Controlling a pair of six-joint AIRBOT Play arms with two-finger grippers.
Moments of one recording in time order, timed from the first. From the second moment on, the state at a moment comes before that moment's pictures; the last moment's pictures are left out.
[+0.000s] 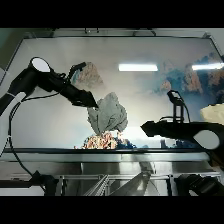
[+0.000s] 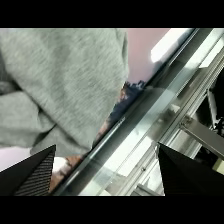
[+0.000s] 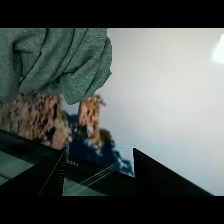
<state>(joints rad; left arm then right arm) -0.15 -1.57 1.34 0.80 -1.52 -1.12 0.45 -0.76 0.57 -1.18 0.82 1.73</state>
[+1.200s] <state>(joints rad) -0.22 -1.48 1.03 0.76 -1.20 -1.10 0.33 -1.32 0.77 -0.63 0.74 1.09</state>
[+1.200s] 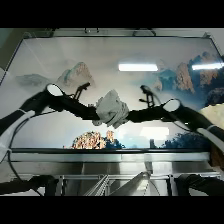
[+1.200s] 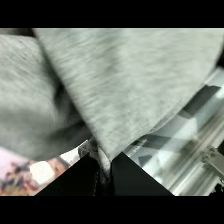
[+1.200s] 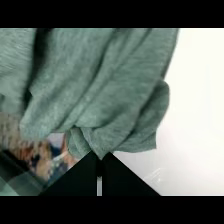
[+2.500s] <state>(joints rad) 0.41 -1.27 0.93 0.75 -1.44 -1.01 -0.27 -0.99 0.86 -1.02 1.02 1.22</state>
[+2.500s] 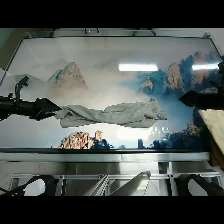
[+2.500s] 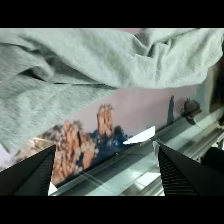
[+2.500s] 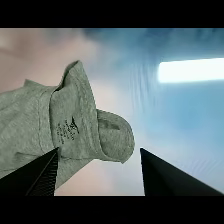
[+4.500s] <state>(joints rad) 0.45 -1.23 1.95 0.51 -1.49 -1.03 -0.27 -0.96 1.48 -0.37 1.11 0.80</state>
